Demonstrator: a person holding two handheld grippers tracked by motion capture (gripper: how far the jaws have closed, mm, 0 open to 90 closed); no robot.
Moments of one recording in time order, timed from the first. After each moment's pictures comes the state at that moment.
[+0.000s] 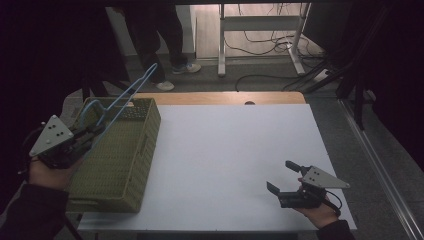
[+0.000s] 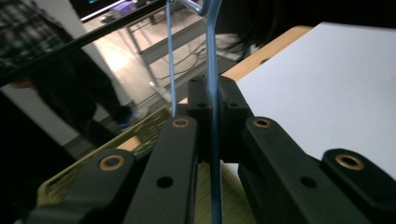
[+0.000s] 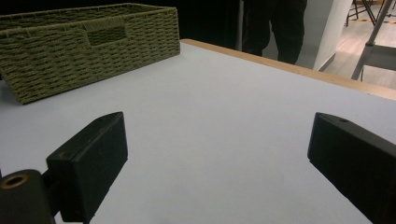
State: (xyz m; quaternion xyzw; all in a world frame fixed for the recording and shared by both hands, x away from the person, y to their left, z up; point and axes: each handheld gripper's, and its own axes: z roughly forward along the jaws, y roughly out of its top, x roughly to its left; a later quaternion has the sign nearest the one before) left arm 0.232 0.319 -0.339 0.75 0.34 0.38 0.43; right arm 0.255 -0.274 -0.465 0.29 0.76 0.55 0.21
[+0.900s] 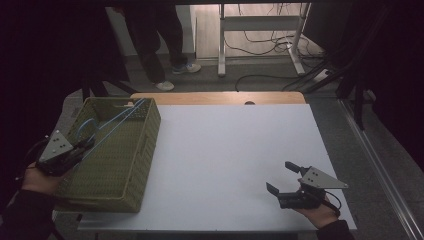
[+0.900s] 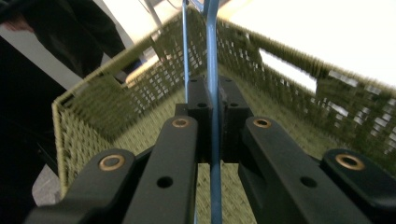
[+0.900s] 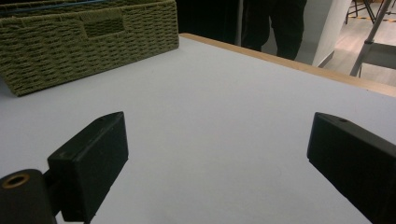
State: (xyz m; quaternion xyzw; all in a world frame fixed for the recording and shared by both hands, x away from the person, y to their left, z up) left arm 0.253 0.375 -0.417 0.80 0.36 0.35 0.33; right arm 0.255 -0.274 -0.469 0.28 0.76 0.54 0.22
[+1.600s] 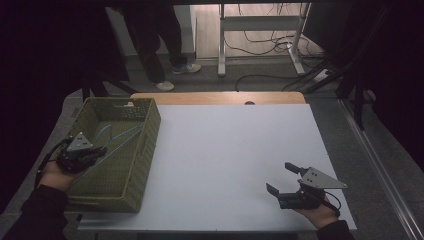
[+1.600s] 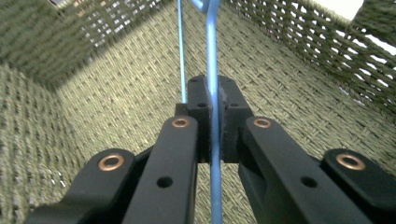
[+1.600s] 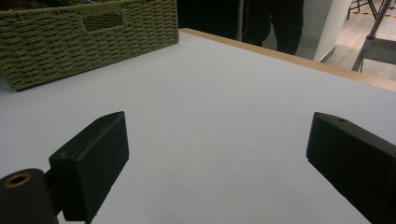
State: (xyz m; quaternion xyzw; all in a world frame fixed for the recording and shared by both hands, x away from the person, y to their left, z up) left arm 0.291 0.373 -0.461 0.84 0.40 0.24 0.27; right arm 0.256 -0.274 -0.472 0.29 0.77 0.53 0.21
